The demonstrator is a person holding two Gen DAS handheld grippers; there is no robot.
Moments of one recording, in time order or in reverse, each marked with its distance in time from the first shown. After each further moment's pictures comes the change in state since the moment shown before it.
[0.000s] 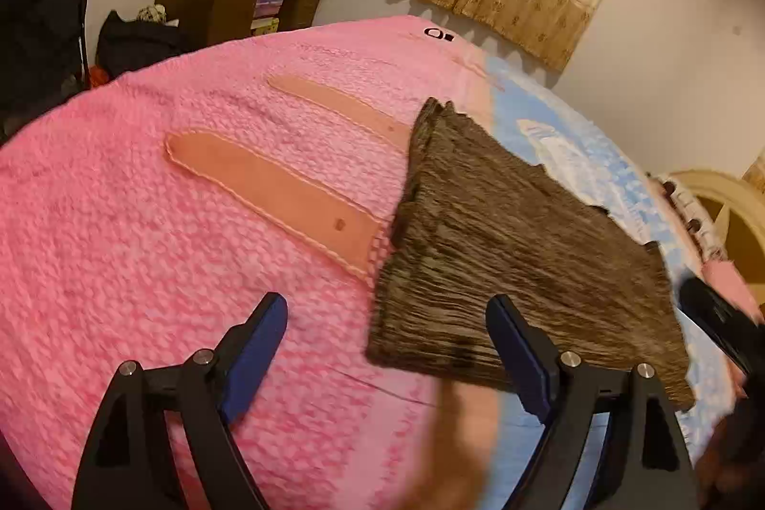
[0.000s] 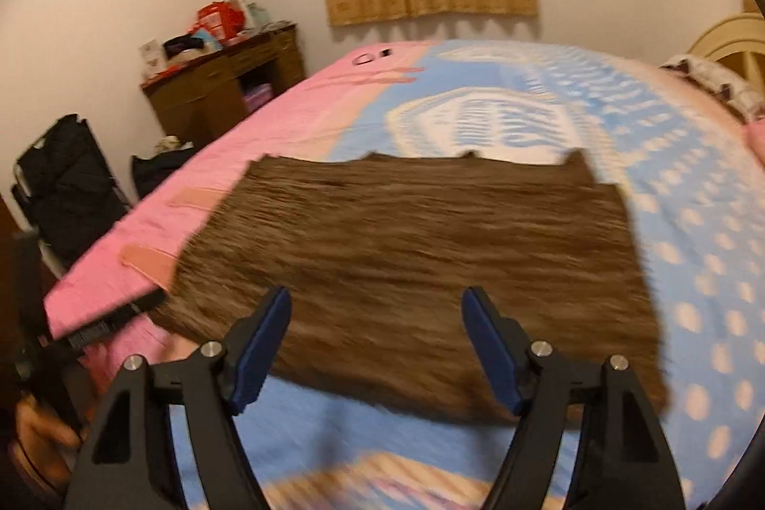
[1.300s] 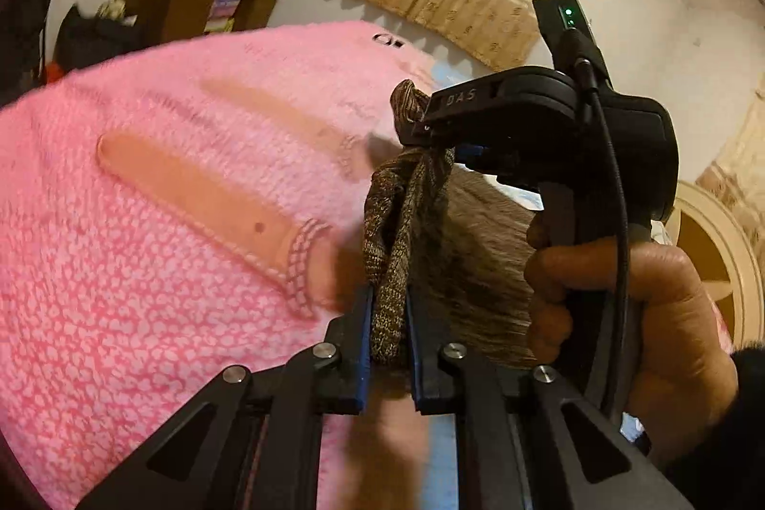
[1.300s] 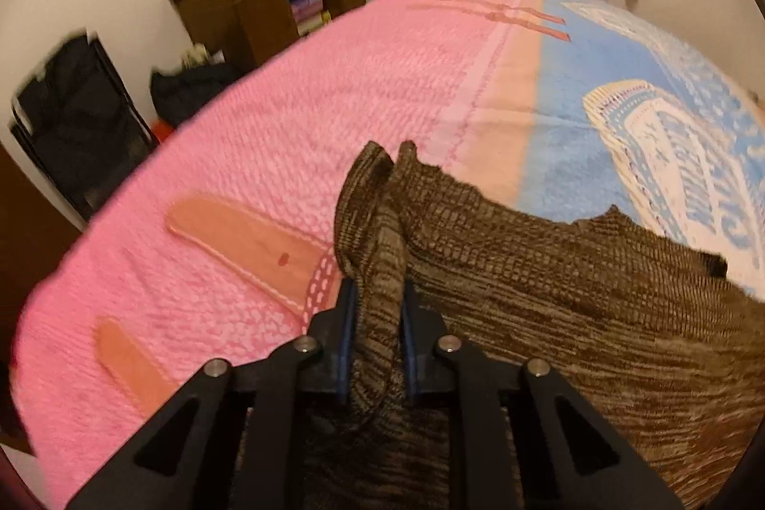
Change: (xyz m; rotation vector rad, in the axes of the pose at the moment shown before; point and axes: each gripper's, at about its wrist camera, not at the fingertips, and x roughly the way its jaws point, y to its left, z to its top) left arm -0.002 -0.024 0.003 0.034 -0.028 -0.164; right arm 0.166 0.107 0.069 -0.077 0.244 0.063
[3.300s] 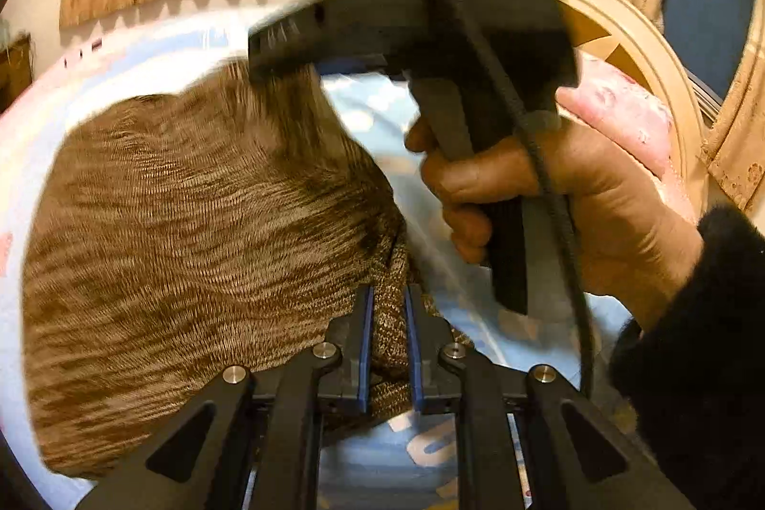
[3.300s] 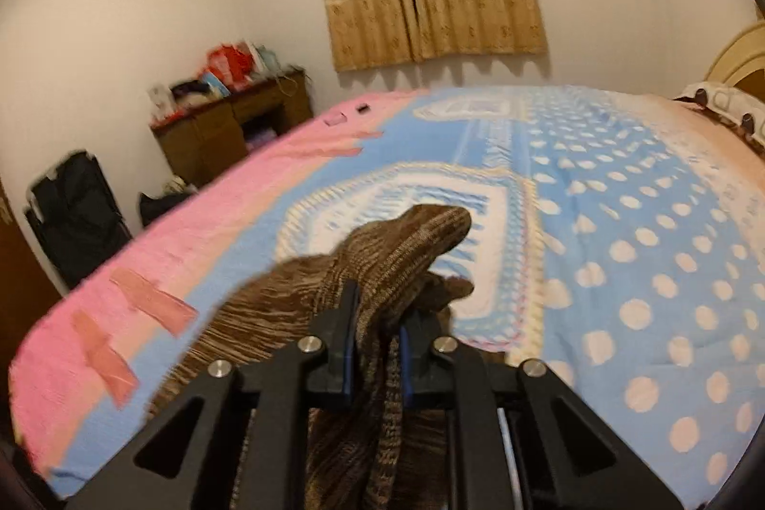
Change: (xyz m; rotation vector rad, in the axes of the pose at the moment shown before) left arm 0.097 -0.281 -0.097 0.605 0.308 -0.313; right arm -0.159 -0.287 -0.066 0.048 -0.301 -0.054
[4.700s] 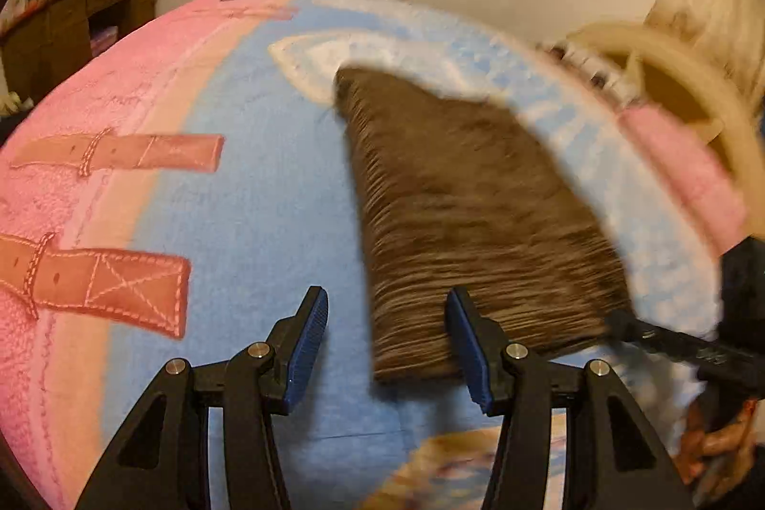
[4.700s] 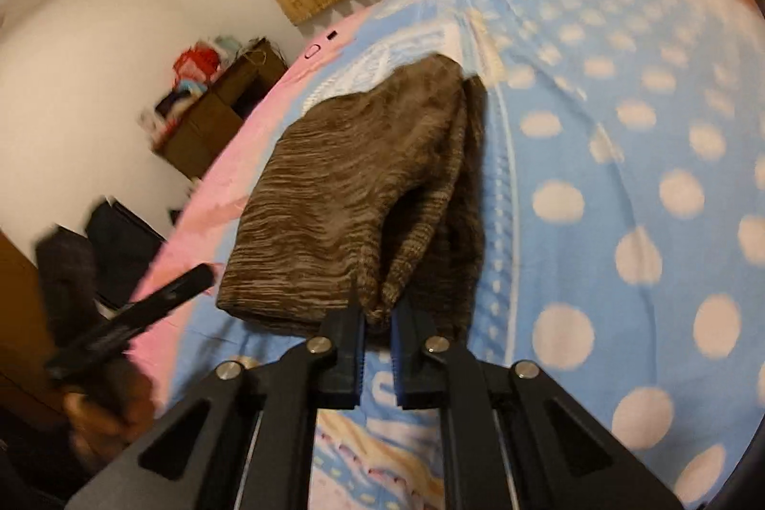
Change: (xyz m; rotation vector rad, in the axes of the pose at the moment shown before) left arm -0.082 0.105 -0.035 -0.274 0.004 0.275; right arm -0.087 -0.006 -0.139 0.443 0.183 0.147
